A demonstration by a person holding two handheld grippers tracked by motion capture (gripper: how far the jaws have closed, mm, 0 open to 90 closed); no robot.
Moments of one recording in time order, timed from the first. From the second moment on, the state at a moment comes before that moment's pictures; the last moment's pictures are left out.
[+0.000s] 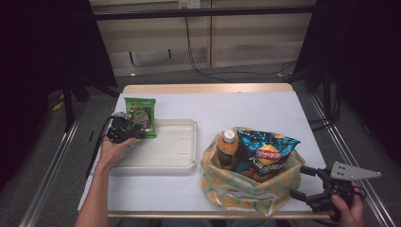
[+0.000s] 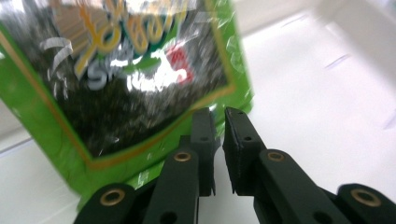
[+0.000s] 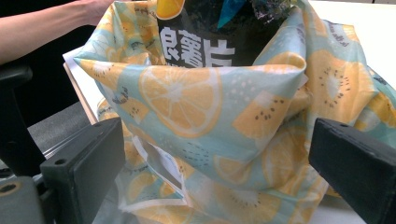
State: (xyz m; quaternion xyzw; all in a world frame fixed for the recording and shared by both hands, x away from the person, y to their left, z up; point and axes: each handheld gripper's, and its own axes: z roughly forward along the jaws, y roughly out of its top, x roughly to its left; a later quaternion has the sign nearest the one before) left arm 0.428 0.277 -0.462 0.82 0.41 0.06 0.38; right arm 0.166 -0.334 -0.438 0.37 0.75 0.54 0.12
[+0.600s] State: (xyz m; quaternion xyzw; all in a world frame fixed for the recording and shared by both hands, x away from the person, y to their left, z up) left arm 0.382 0.296 -0.437 0.80 0.38 0.10 0.46; right arm 0.166 -0.334 -0.437 0.37 0.75 0.54 0.12
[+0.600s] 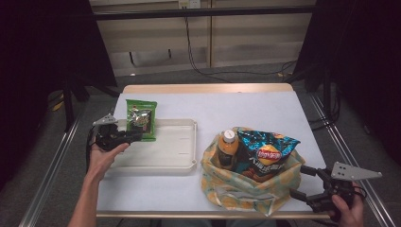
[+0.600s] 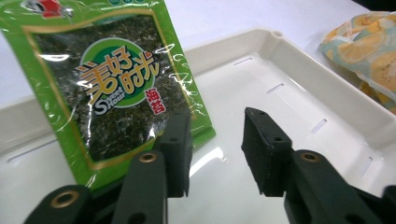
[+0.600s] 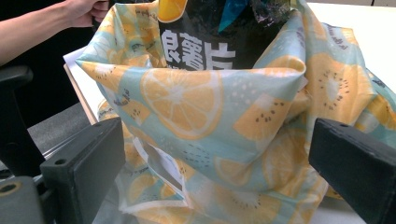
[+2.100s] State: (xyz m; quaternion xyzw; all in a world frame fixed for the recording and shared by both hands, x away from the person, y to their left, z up) left arm 0.234 0.261 -0.402 0.78 0.32 0.14 0.52; right arm 0.169 -0.337 -0.430 0.38 0.73 0.55 0.14
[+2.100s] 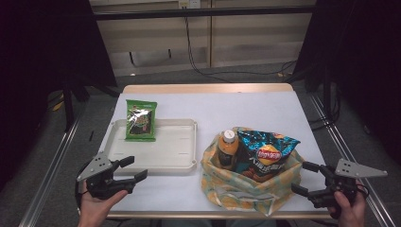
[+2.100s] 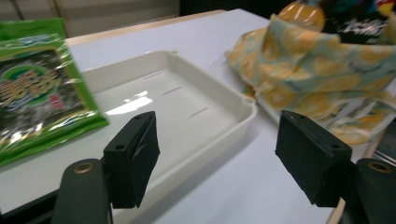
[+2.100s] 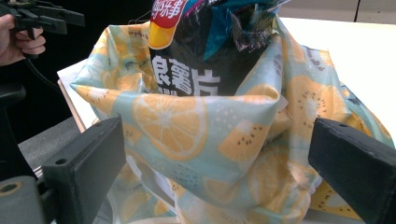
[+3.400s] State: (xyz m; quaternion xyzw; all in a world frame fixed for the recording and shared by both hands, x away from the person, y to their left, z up) left arm 0.289 0.088 -0.363 0.80 0.14 0.05 0.58; right arm 0.178 -0.331 -0.419 0.37 0.73 0.56 0.13
